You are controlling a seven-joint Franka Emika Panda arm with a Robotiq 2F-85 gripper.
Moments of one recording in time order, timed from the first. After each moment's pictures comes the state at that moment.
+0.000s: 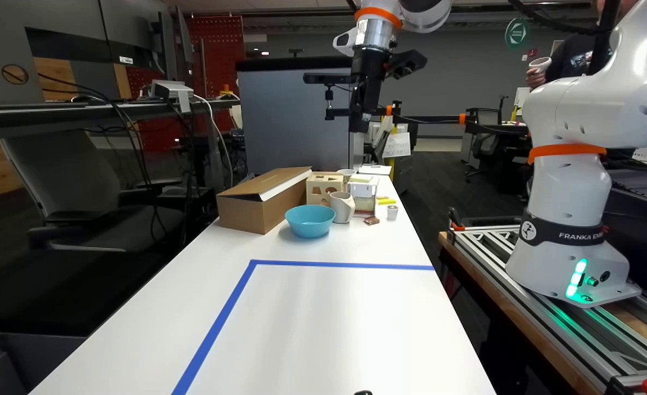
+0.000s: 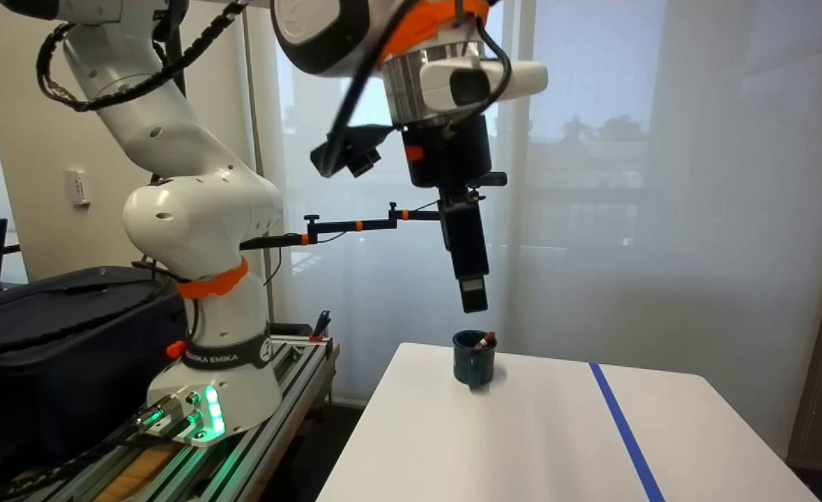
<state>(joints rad) -0.09 -0.60 -0.40 -2.61 -0.06 2.19 -0.49</state>
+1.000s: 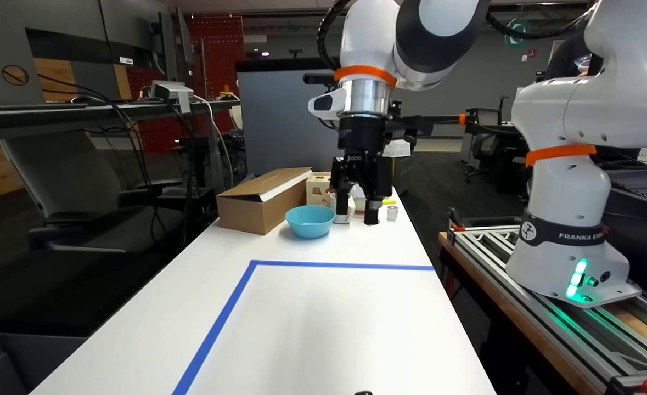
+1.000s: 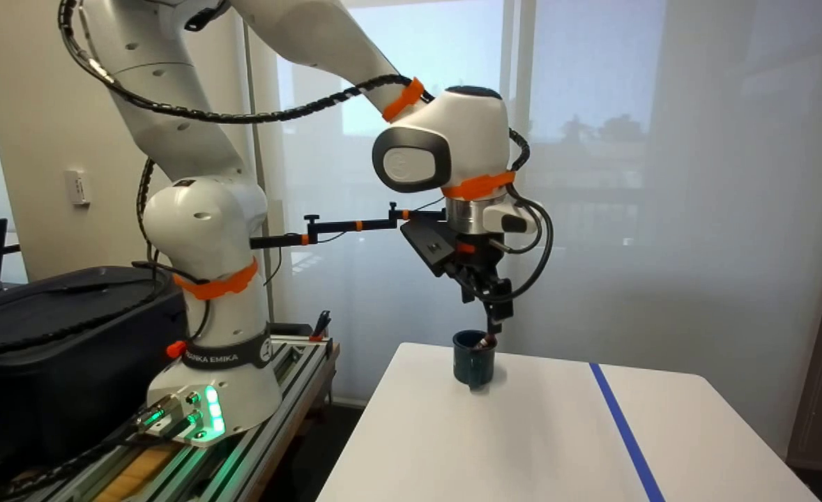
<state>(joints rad) 0.23 -0.34 -0.23 -2.75 0.26 2.52 -0.62</state>
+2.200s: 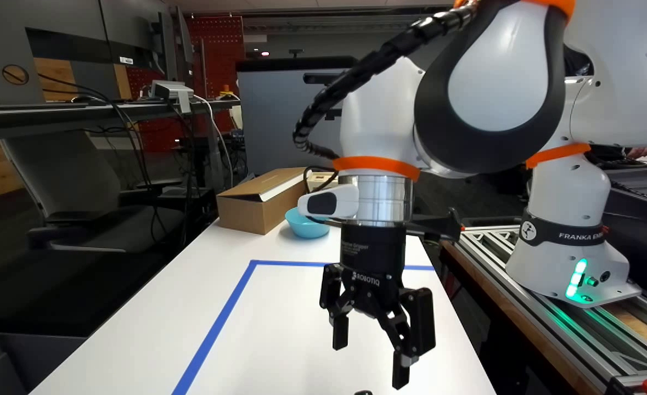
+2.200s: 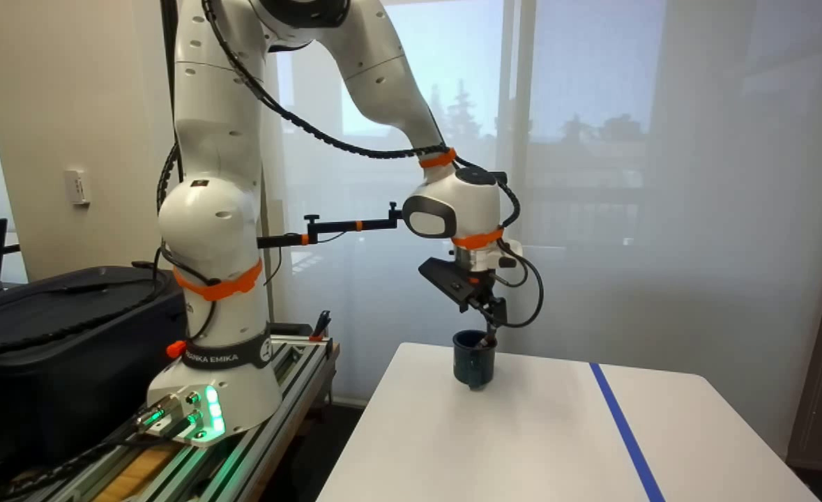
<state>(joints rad) 0.41 0.12 0.10 -2.58 0.87 2.84 -0.98</state>
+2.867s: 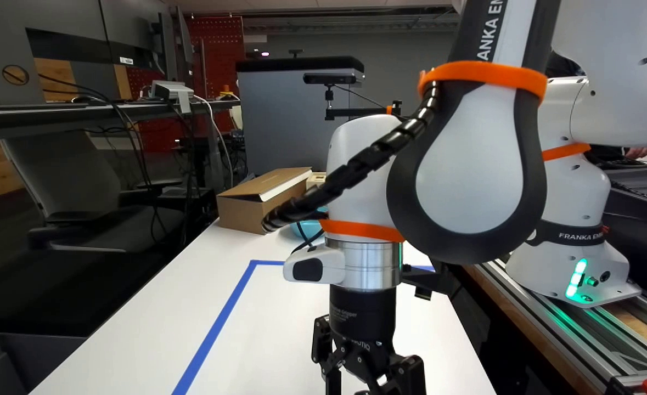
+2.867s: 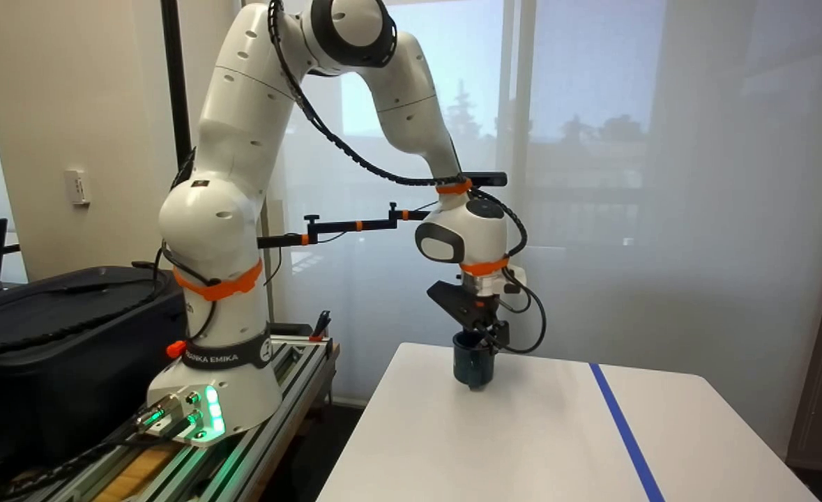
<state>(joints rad) 0.41 0.35 0.14 -2.44 0.94 2.91 -1.04</state>
